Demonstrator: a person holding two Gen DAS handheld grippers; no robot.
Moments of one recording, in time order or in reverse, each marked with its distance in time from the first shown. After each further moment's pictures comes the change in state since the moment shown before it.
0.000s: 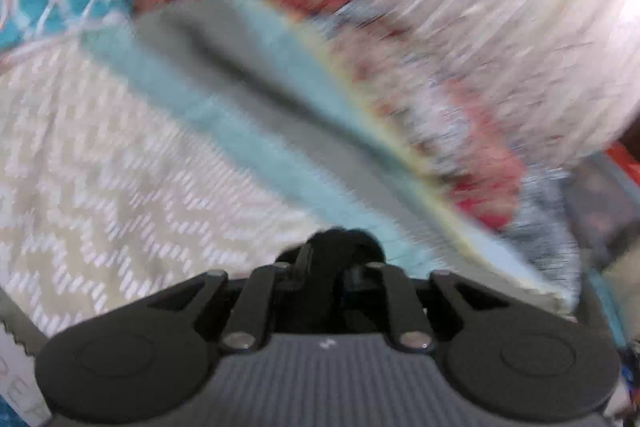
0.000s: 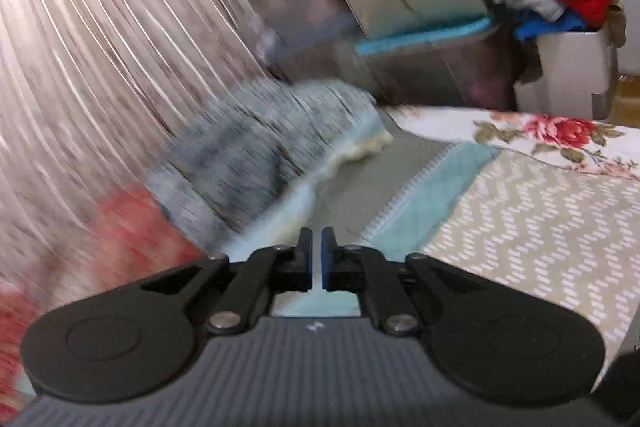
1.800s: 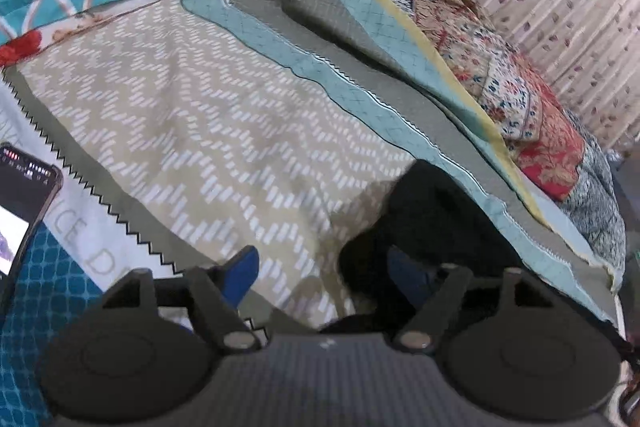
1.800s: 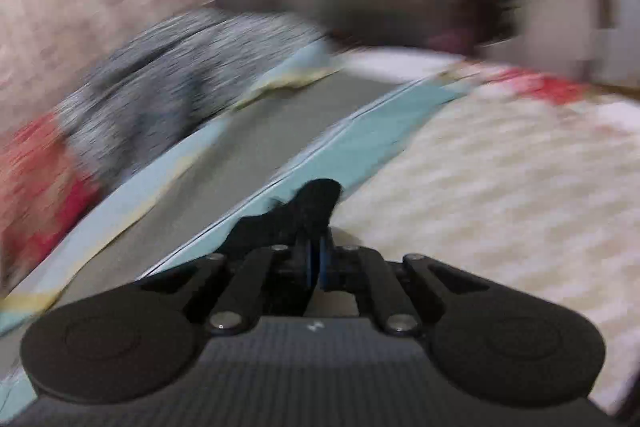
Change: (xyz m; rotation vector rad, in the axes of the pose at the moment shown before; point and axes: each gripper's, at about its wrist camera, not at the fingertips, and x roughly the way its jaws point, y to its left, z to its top) left arm -0.062 0.055 -0.041 0.010 0.047 0.139; right arm 0.066 -0.048 -0.038 -0.103 0.045 -0.228
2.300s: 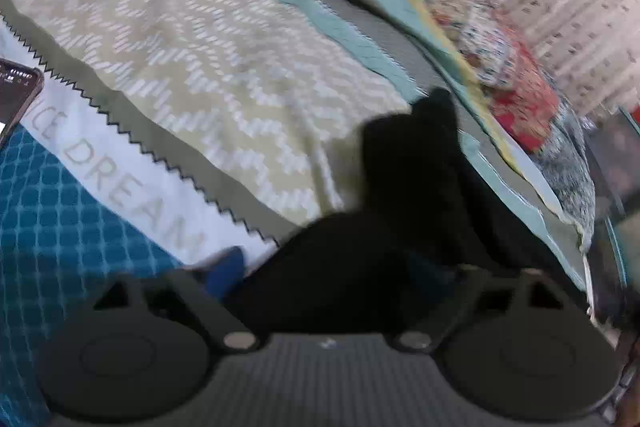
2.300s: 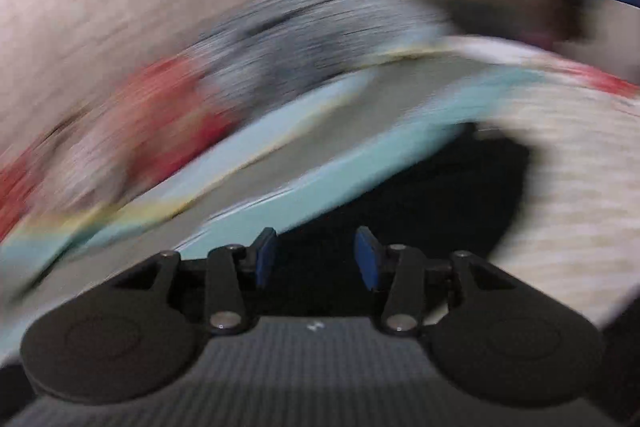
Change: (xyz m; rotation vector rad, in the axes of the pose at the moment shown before) left arm -0.003 0.006 -0.048 0.001 0.139 -0.114; right arm -0.118 0.099 -0.071 -0.234 0.143 0.433
